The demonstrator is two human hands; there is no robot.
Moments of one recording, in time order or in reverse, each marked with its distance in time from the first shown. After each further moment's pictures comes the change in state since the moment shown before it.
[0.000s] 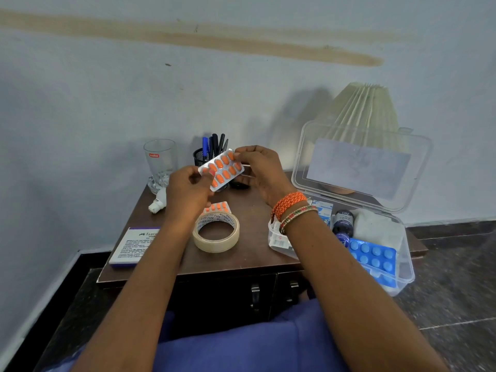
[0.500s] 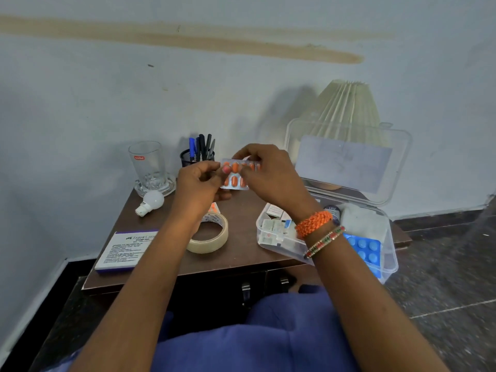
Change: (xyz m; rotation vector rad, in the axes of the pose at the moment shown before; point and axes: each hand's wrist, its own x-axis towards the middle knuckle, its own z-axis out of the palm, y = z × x) left_hand -0.019 0.020 0.021 -0.263 -0.251 0.070; right_hand -0.048 -0.017 -0.036 -0.895 0.041 -0.453
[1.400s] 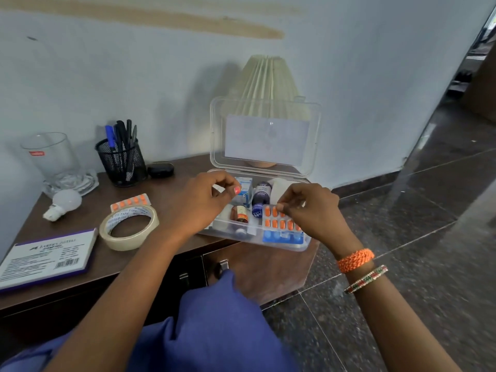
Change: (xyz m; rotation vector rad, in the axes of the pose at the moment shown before) left_hand -0.029 -0.025 0.095 0.518 -0.467 0.237; right_hand -0.118 0.120 -0.098 -0.304 0.096 0.362
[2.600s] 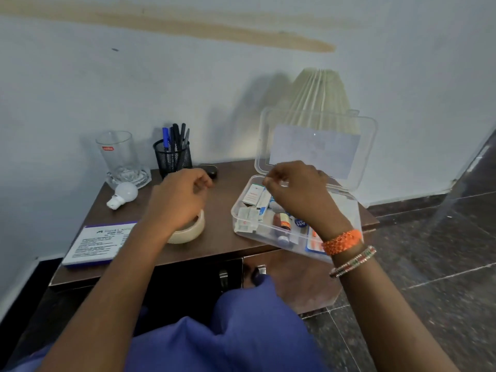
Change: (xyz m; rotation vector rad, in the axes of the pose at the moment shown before) left_hand -0.029 -0.037 -0.087 0.354 0.173 -0.207; right_hand 0.027 -0.101 0.028 -0.052 0.031 -0.211
